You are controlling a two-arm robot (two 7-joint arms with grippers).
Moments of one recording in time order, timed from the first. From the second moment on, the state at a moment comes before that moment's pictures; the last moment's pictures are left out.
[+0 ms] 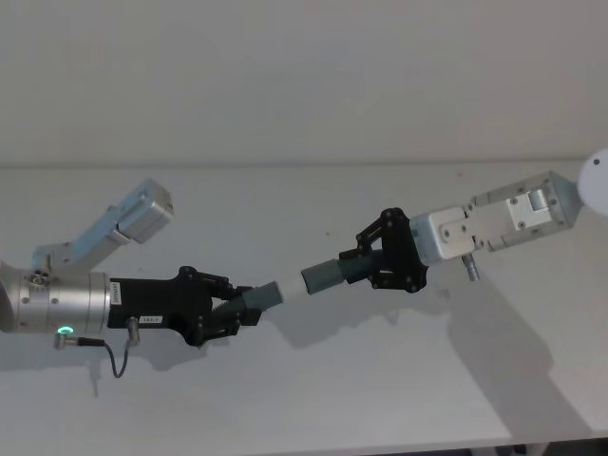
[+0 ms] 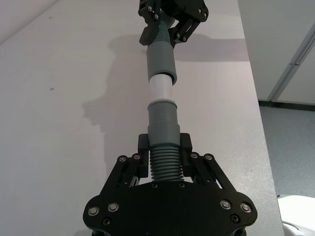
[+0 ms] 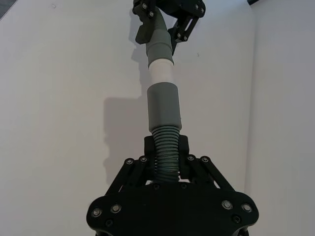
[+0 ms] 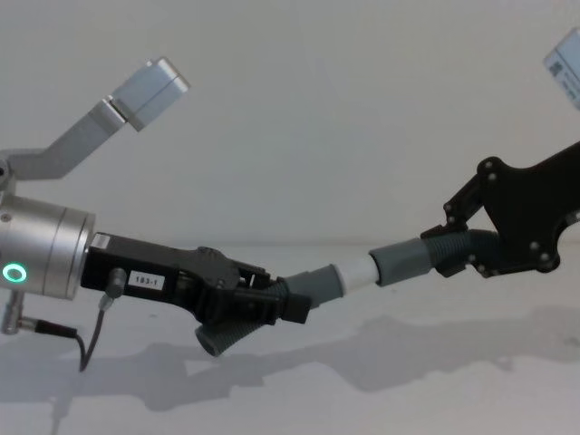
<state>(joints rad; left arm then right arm) -0.72 0.52 0.77 -1.18 -0.55 0.09 -1.02 0.89 0.53 -0.71 -1.08 -0.04 -0.53 1.15</state>
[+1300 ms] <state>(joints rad) -0.74 0.50 0.80 -1.15 -0.57 0.08 -1.01 0.89 0.53 -0.71 -1.08 -0.04 -0.53 1.15</state>
